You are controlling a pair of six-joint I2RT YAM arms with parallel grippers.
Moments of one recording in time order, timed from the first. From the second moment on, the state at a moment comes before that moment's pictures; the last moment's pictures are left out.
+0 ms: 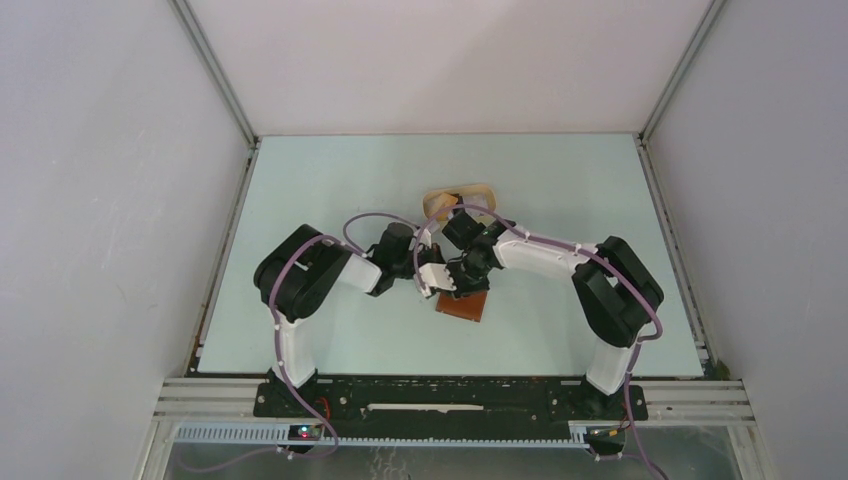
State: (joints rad) left arm -0.60 1.95 0.76 0.61 0.74 -0.90; right arm 0.77 1.80 1.19 -0.71 -0.35 -1.12
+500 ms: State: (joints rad) left arm -0.60 1.94 0.75 0.61 0.73 -0.91; right arm 0.79 1.83 1.25 -0.78 -0.31 -1.07
